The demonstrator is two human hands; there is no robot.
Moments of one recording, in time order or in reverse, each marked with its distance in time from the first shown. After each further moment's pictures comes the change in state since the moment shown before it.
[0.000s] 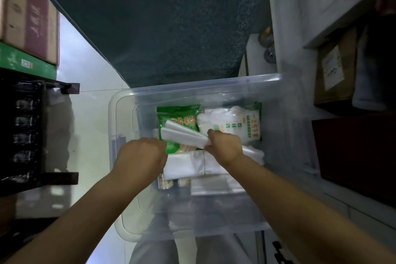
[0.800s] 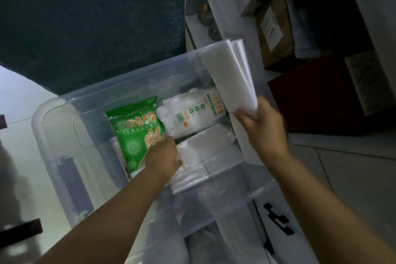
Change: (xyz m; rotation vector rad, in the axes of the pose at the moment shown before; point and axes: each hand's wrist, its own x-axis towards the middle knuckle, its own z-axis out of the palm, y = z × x) left_hand 0.080 0.081 0.122 -0.200 -0.211 0.108; right_hand -0.110 0.060 -0.054 0.543 0.642 0.613
